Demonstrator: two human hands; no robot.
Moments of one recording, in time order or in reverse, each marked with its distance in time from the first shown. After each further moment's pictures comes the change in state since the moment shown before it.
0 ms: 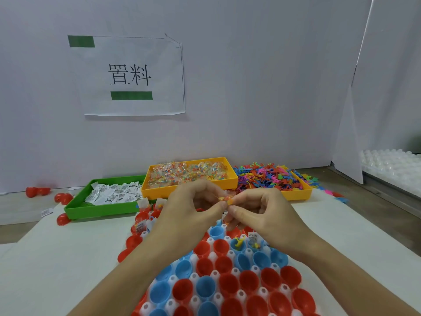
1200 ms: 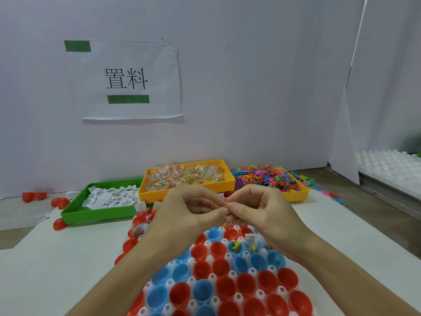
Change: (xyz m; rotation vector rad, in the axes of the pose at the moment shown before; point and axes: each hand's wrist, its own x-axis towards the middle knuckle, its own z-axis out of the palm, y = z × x) left_hand 0.000 0.003 -0.003 -0.050 -0.012 -0.022; right_hand 0.002 0.001 -0.004 0.123 0.069 0.026
